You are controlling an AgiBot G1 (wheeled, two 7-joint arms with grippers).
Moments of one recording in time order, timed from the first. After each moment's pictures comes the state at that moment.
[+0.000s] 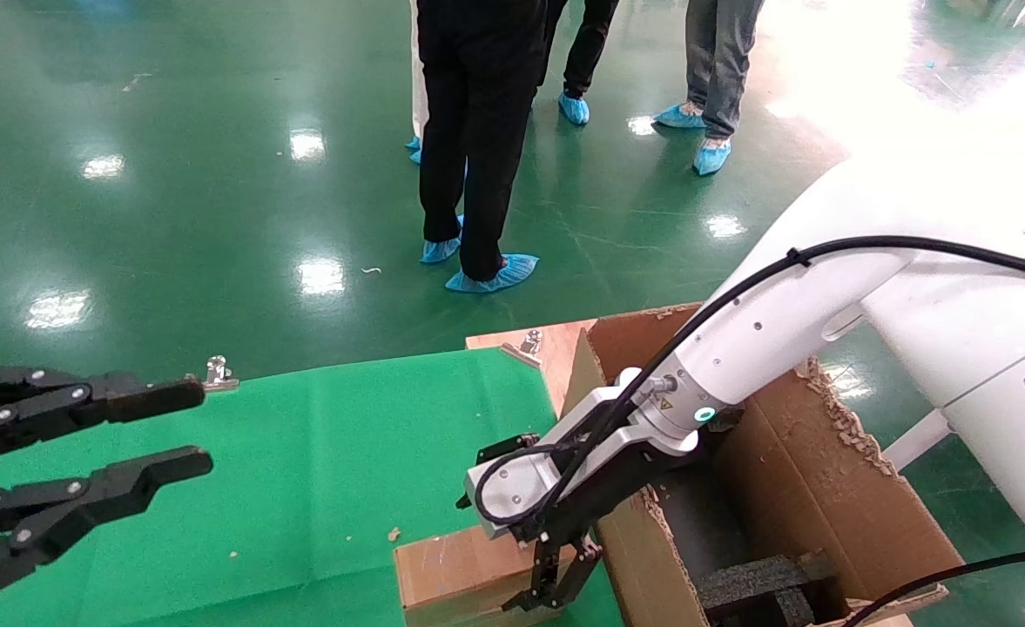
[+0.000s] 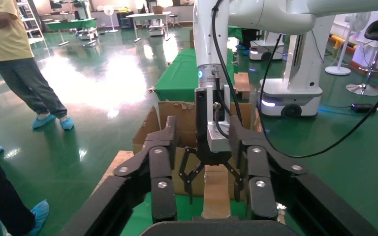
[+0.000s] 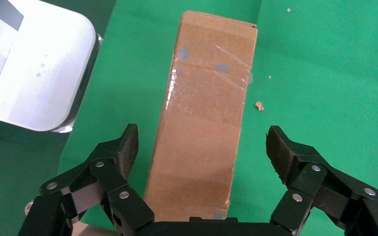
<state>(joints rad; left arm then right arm) -1.09 0.59 0.34 -1.26 0.68 1.47 -0.15 1.62 -0.96 -1.00 1.01 -1.49 -1.57 0.02</state>
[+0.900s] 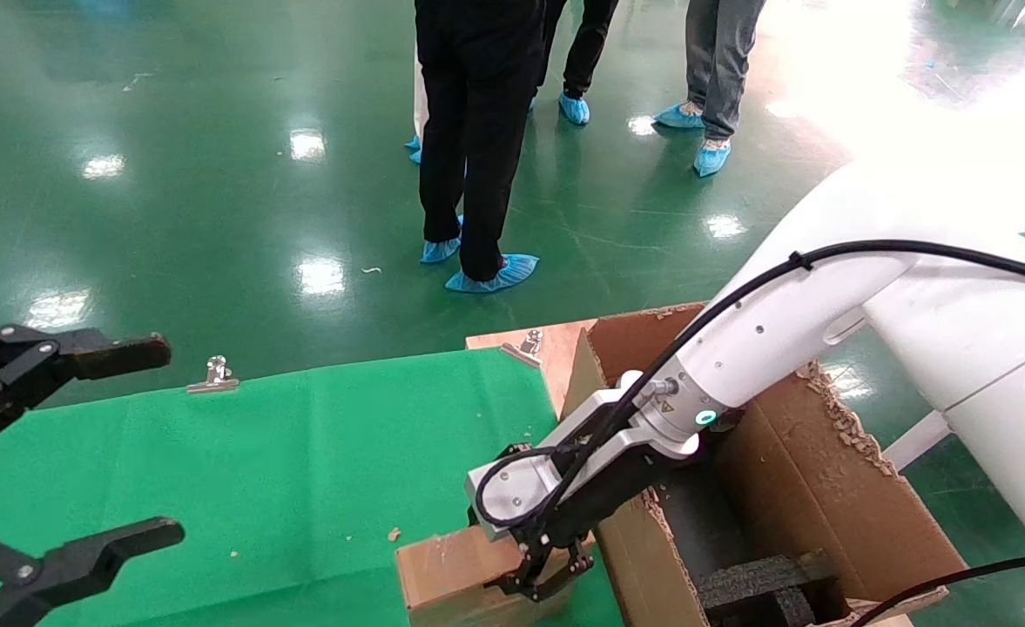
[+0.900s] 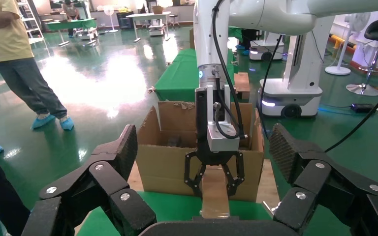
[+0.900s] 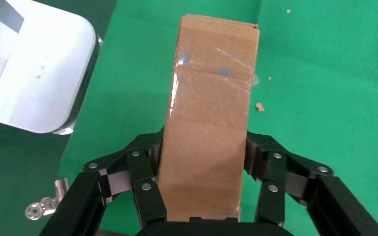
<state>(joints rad) -1.09 0.59 0.34 -1.26 0.68 1.47 -0.15 1.62 -0.96 -0.99 1.02 -1.48 -1.57 0.03</state>
